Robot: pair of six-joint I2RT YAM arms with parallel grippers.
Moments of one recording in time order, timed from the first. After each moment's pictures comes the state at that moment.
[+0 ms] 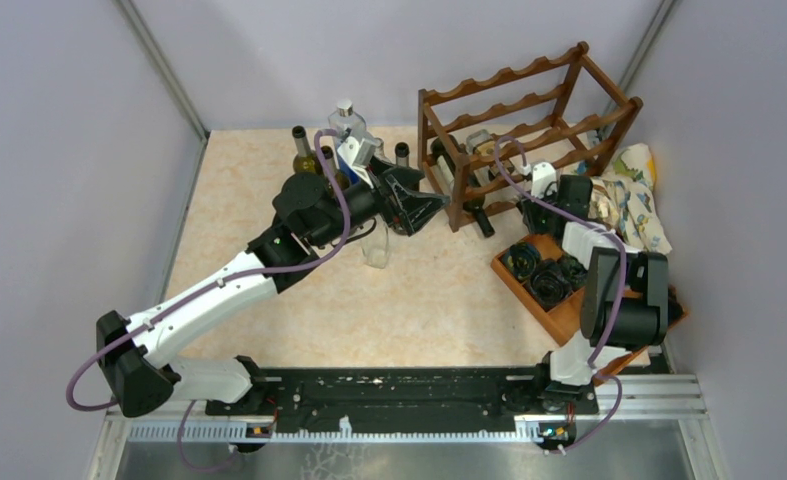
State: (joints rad) left arm -0.88 1.27 1.17 0.29 0.17 -0.38; right arm -0.12 1.59 0.85 0.02 -0.27 -0.44
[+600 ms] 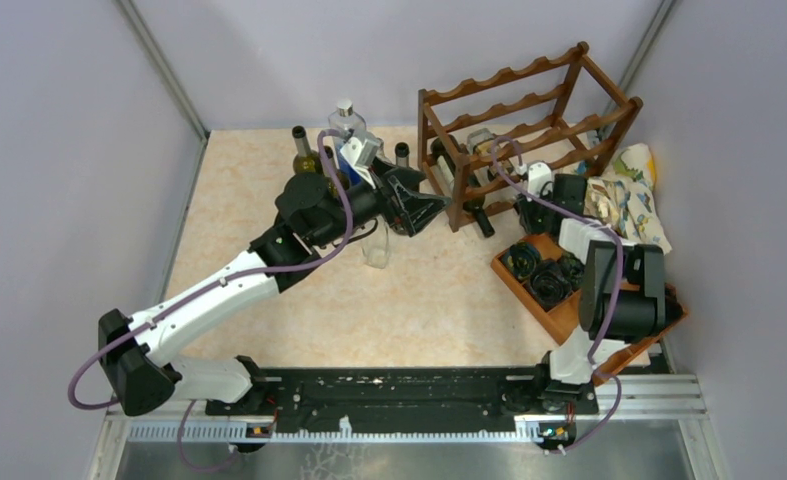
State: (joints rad) left arm -0.88 1.28 1.17 0.29 0.18 -0.38; right arm -0.10 1.63 0.87 0.00 -0.26 -0.43
